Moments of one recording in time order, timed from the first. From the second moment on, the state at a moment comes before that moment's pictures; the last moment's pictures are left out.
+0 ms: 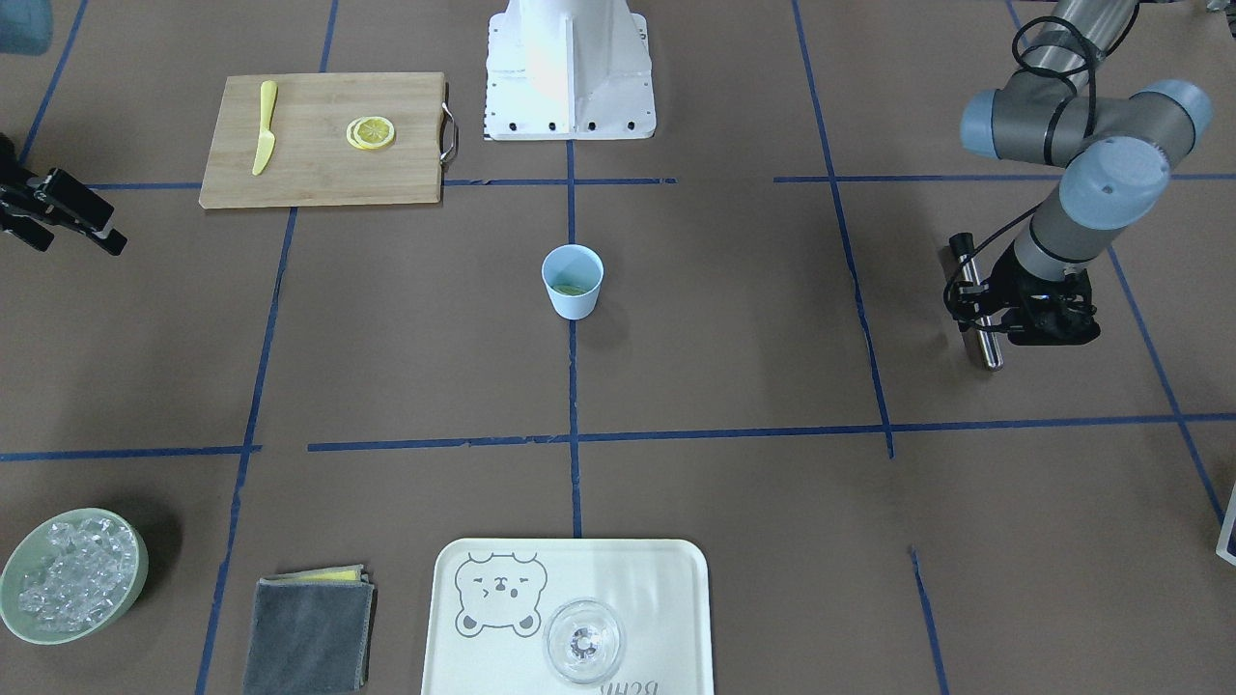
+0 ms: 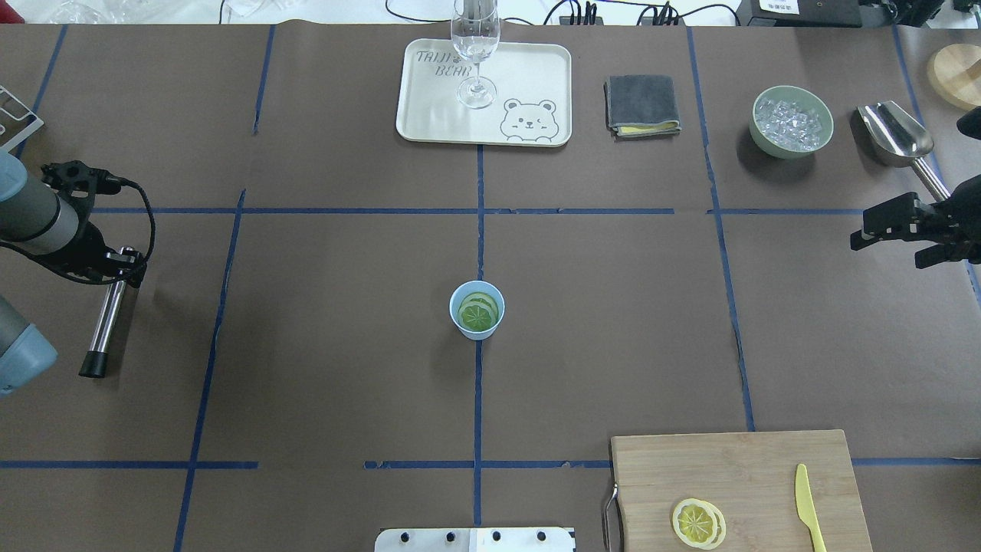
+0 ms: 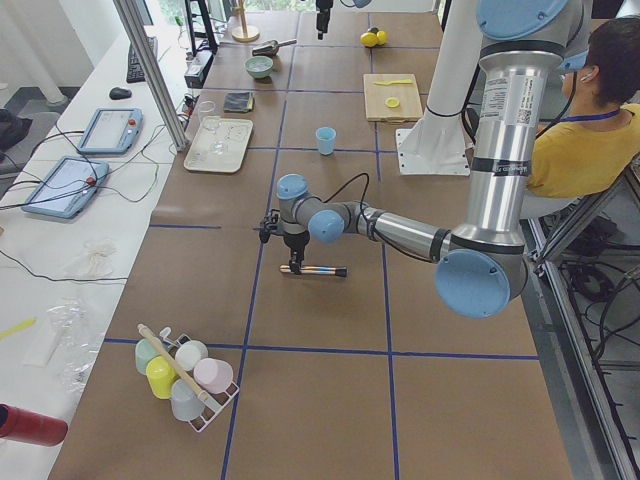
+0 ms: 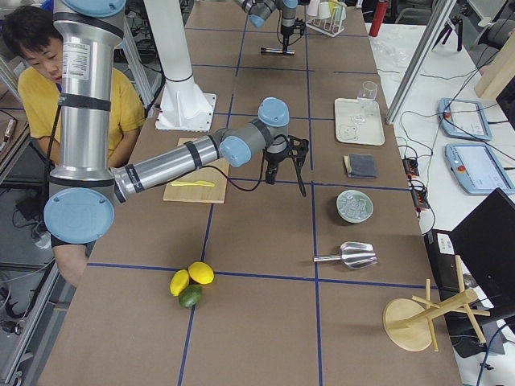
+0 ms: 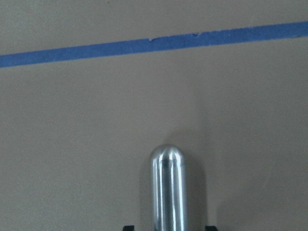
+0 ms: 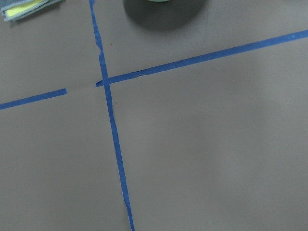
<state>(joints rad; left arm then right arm) -0.88 -1.66 -1.68 -1.86 -2.06 -0.73 1.11 -1.66 2.04 -1.32 2.33 0.96</state>
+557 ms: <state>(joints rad) -1.13 -1.64 -1.82 -1.86 -2.20 -0.47 1.29 -1.66 1.85 -1.34 2.37 0.52</state>
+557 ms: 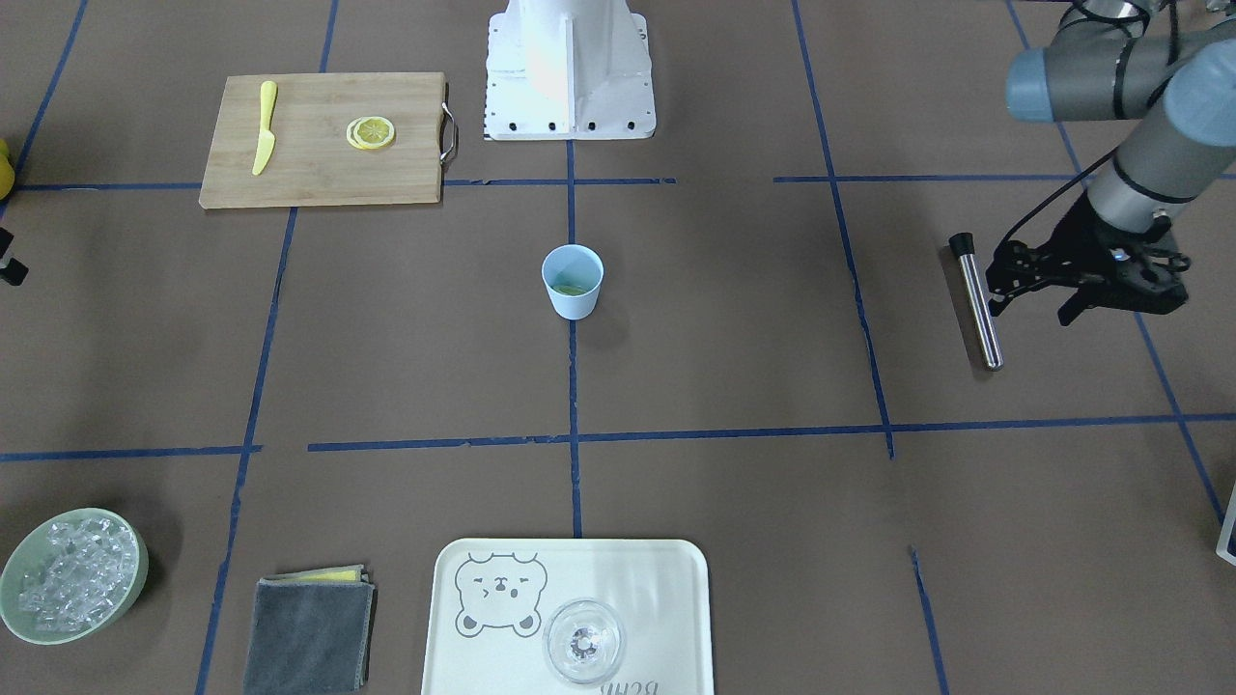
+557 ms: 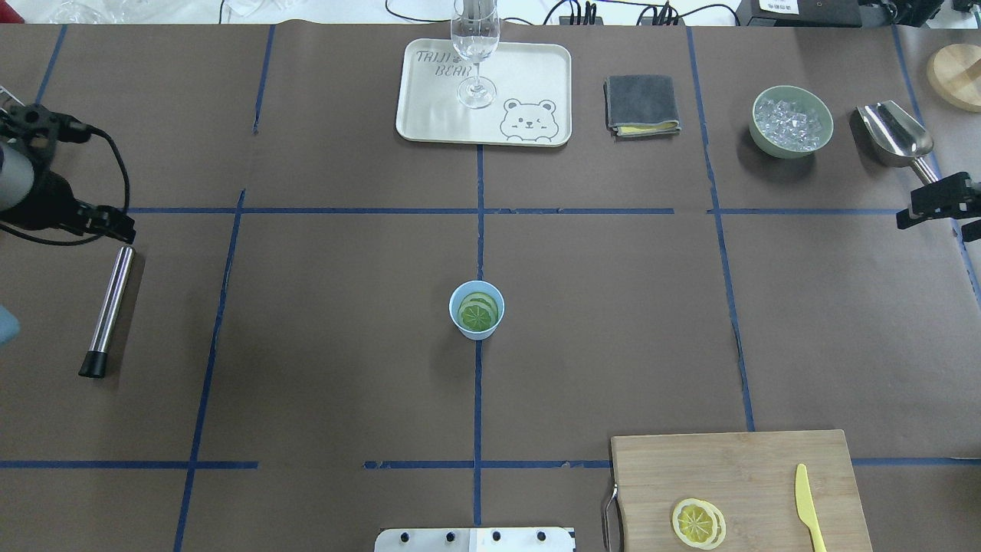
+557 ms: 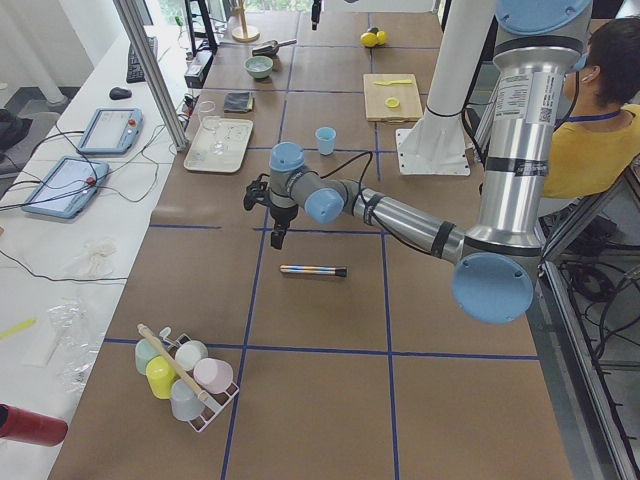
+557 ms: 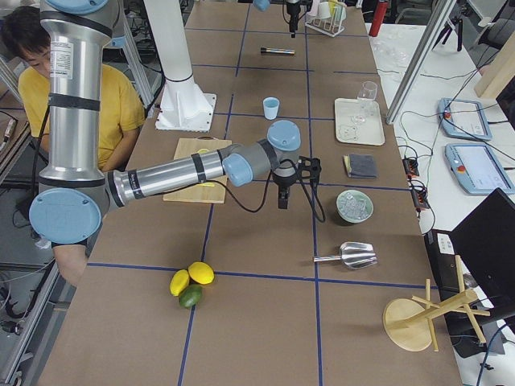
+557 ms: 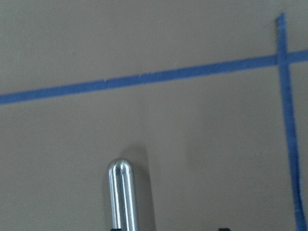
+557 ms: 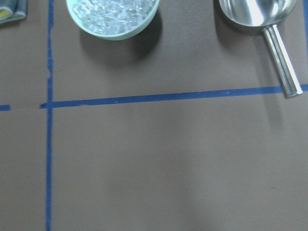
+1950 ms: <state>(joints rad) -1.49 -1.49 -1.77 -1.50 -2.35 -0.01 1.49 -1.70 1.65 -1.42 2.37 0.08</state>
